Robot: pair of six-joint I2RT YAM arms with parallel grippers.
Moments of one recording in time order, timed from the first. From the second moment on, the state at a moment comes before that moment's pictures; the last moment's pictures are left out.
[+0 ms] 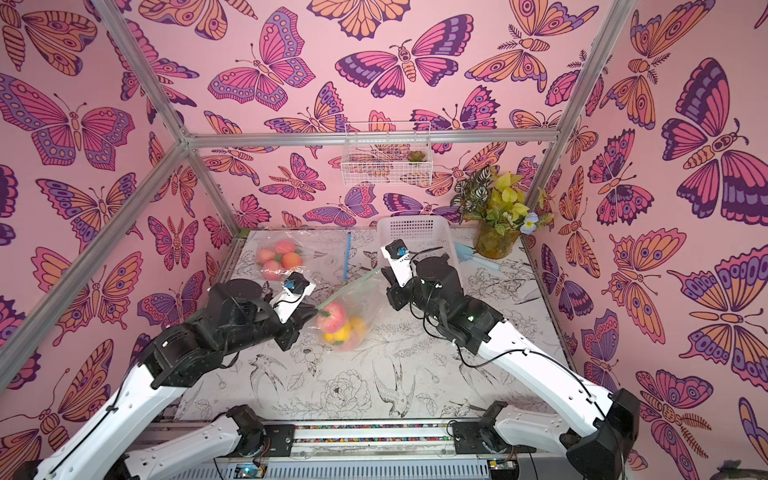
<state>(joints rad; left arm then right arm) -0.71 0.87 1.20 -0.91 0.05 0.12 0.77 1.15 1.11 -0.25 0.06 0.00</state>
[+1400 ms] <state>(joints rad) -0.71 0.76 1.14 -1.00 0.01 0.02 0.77 1.18 1.11 -0.23 0.08 0.00</state>
